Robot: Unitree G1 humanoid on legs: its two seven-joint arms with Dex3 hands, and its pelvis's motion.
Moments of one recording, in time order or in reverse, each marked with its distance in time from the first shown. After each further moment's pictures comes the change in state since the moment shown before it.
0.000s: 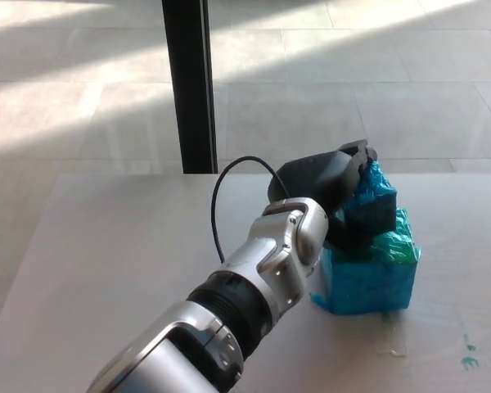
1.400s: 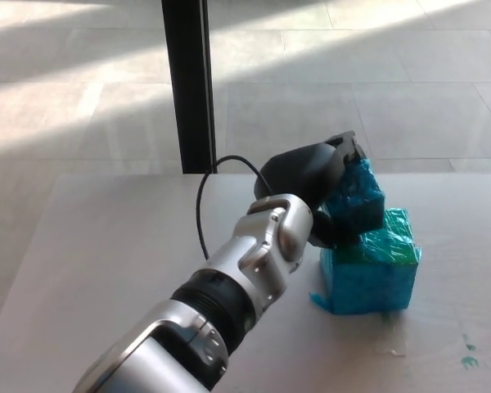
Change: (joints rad) left_arm 0.006 0.074 0.051 -0.021 -0.028 -0.060 0.035; right_arm 0.017 0.000 0.005 -0.018 -0.005 0.006 -0.034
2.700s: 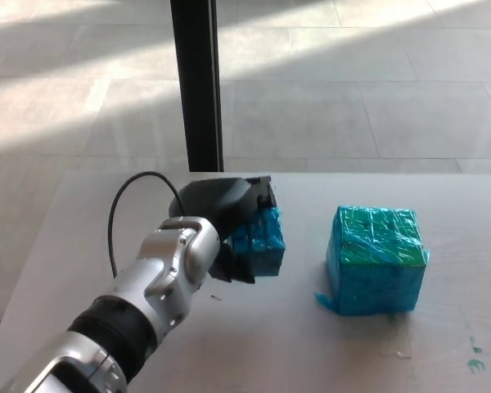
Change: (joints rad) left_arm 0.213 0.282 -0.192 -0.250 0.082 0.001 -0.207; right_arm -0.024 -0.005 -0.002 0.003 -0.006 0.032 -0.003
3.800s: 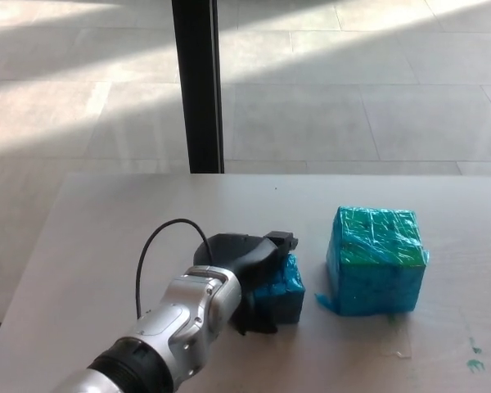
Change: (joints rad) left_arm 0.066 -0.051 -0.089 -0.014 0.076 0.057 -0.088; right_arm -0.005 0.000 0.000 0.009 -0.002 0.002 -0.002
